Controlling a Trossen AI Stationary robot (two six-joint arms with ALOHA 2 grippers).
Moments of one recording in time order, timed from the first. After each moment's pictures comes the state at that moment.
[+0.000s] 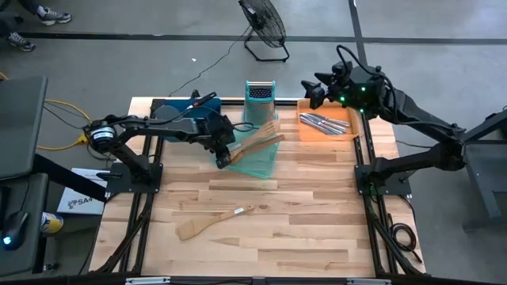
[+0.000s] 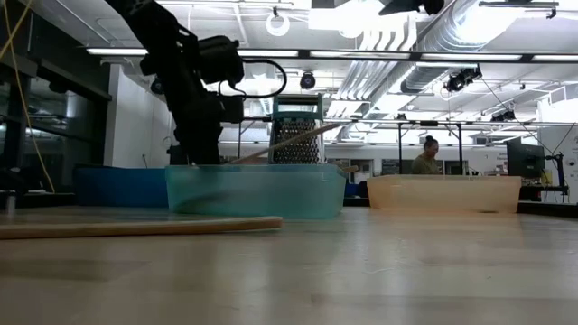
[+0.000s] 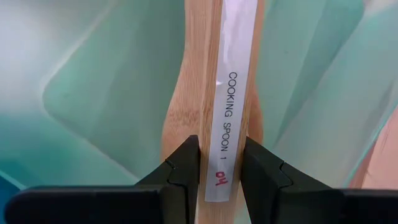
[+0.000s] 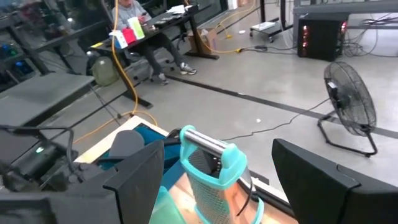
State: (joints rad) left arm 0.35 1.53 0.92 -0.45 0.10 -0.07; right arm -0.39 1.15 1.41 -0.54 0.34 0.40
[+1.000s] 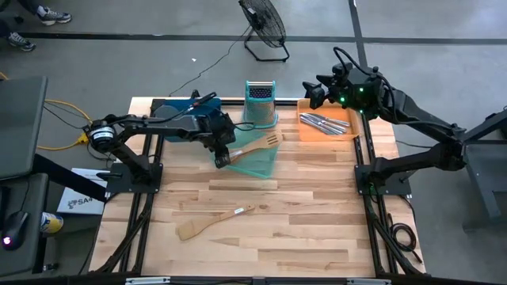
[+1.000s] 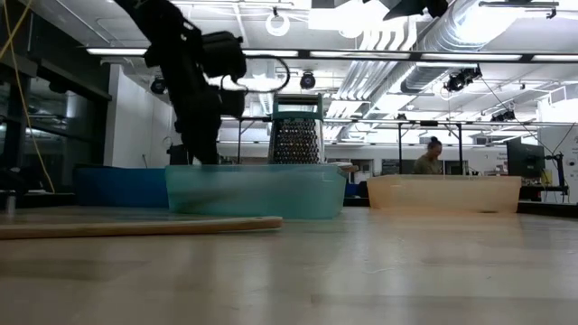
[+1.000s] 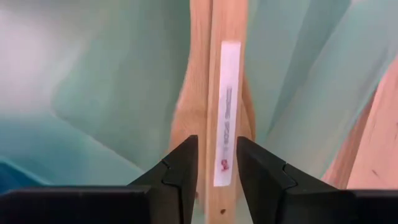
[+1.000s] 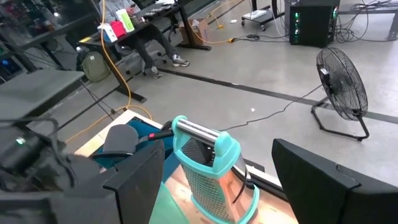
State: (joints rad) left arm 0.35 1.53 0.98 -0.55 0.11 -0.02; right arm -0.39 1.15 1.41 -0.59 0.37 0.45
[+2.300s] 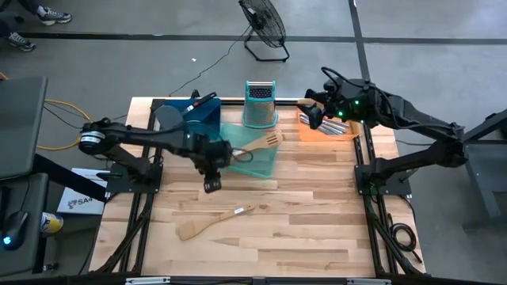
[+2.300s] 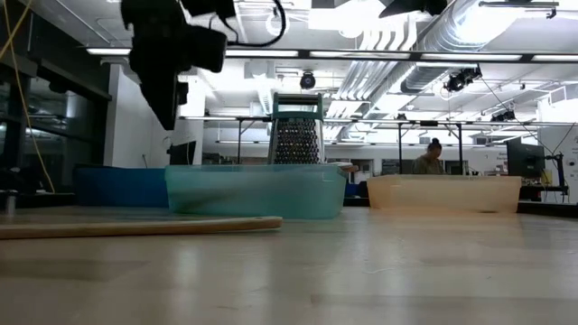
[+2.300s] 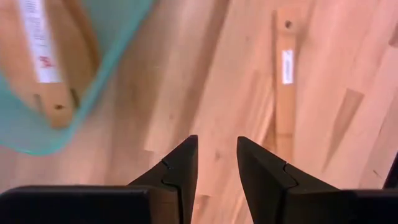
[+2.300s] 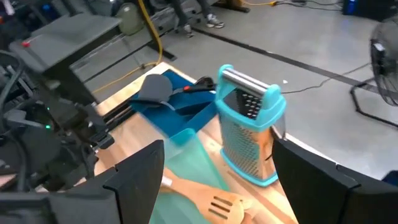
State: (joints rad) left arm 0.03 1.43 1.11 -0.91 0.18 -0.31; right arm -0.26 1.14 1.41 -0.70 0.29 0.45
